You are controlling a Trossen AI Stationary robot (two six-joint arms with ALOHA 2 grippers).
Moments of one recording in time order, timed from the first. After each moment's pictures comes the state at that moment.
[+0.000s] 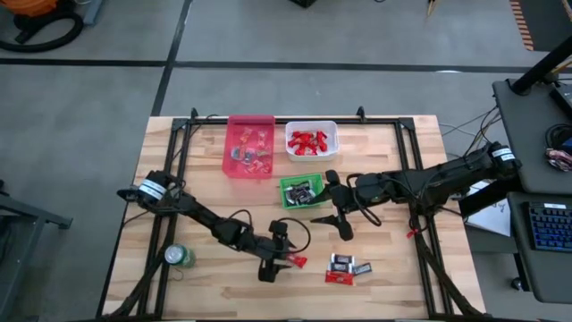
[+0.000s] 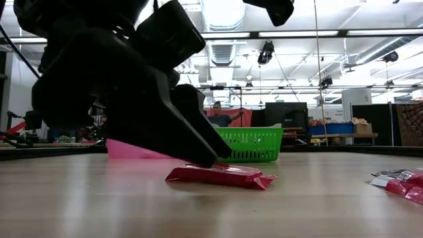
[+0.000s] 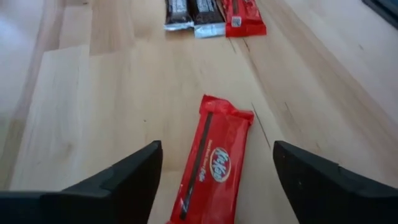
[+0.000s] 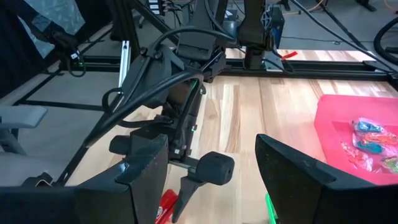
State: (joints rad) left arm -0.42 1.96 0.92 0.40 -0.17 -0.08; right arm 0.21 1.27 0.91 0.03 0.00 0.07
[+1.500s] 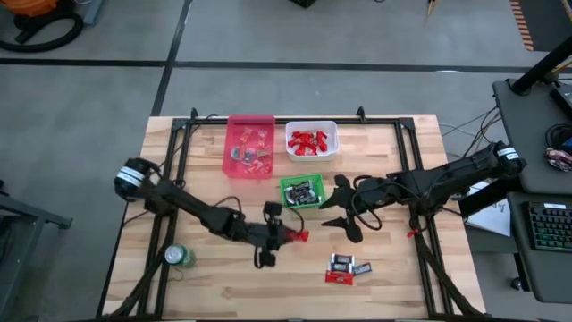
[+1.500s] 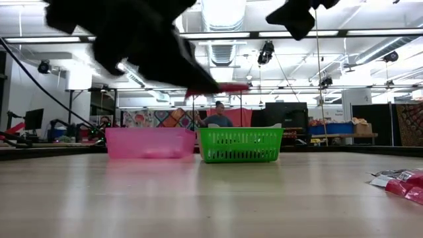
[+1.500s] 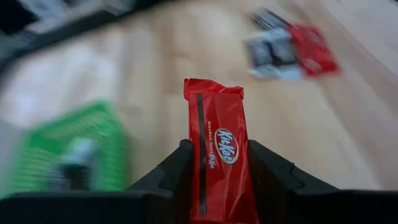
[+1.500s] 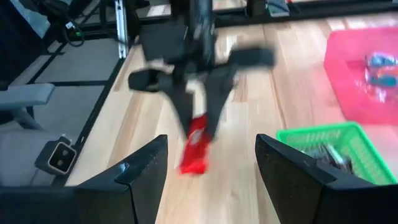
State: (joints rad) left arm -0.38 1.74 0.90 0.26 -0.37 0.08; right arm 0.23 1.20 0.88 -0.15 0.00 0.20
